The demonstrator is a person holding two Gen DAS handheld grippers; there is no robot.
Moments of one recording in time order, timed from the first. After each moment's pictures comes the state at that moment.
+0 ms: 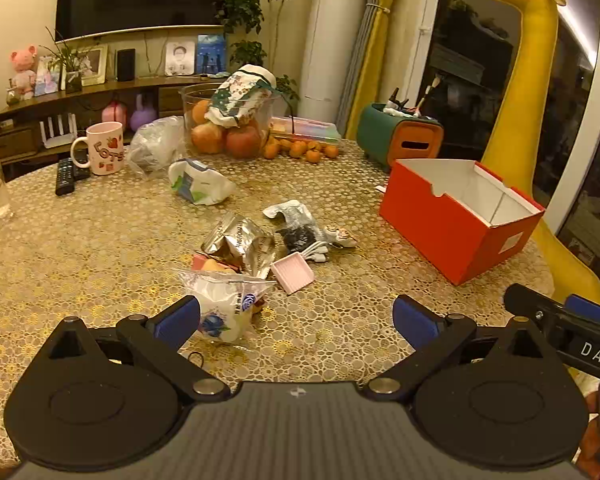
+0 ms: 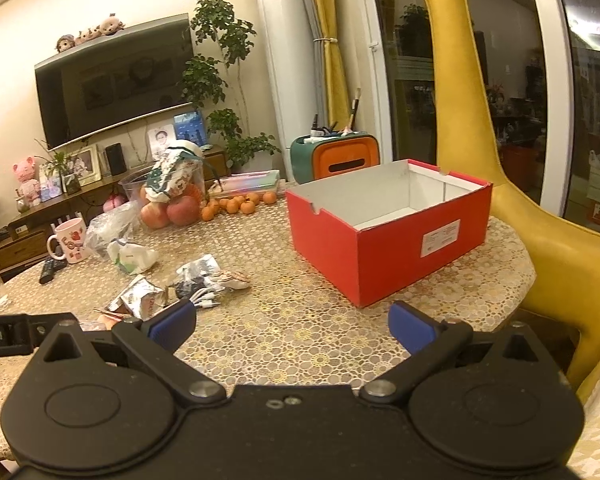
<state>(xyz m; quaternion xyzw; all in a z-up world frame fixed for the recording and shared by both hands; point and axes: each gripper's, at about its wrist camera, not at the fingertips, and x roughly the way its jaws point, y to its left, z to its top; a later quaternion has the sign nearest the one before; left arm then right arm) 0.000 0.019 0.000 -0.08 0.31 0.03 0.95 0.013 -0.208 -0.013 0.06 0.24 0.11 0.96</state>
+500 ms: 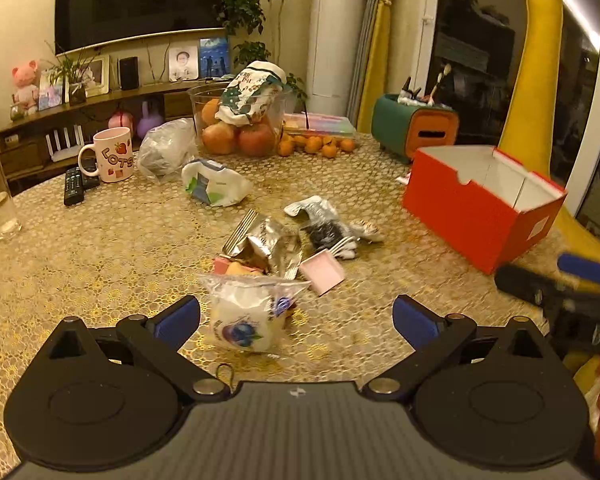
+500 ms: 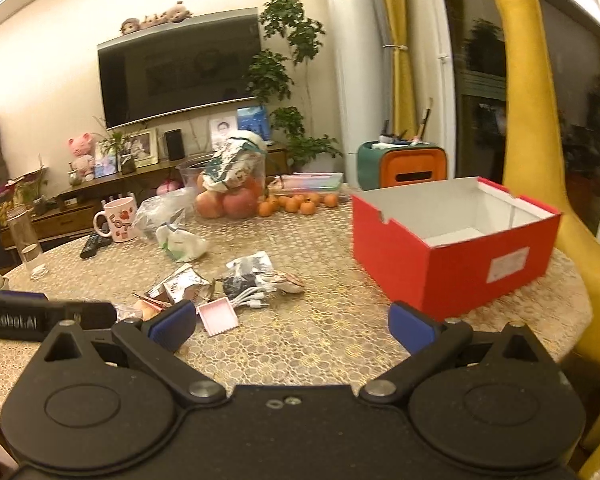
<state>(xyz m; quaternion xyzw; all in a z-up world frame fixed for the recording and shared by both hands) 0.013 0.035 -0.022 -0.04 0.31 0.04 0.95 0.040 -0.180 -0.024 0.01 0.23 0.21 0.95</state>
